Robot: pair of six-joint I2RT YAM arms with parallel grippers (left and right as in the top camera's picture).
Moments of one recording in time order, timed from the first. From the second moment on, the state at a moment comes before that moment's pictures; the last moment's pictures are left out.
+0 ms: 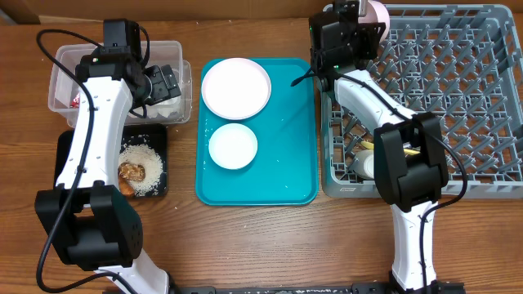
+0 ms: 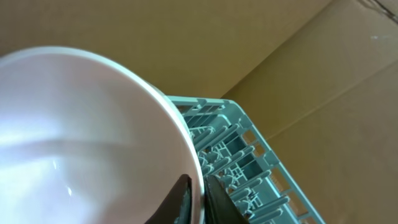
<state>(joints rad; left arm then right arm) 0.05 1.85 1.67 -1.00 -0.06 -0.33 0.31 2.29 1.76 0.01 1.20 -0.22</state>
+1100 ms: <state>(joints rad) 0.05 1.85 1.67 -1.00 -0.06 -0.33 0.41 2.01 1.75 -0.51 0.91 0.04</state>
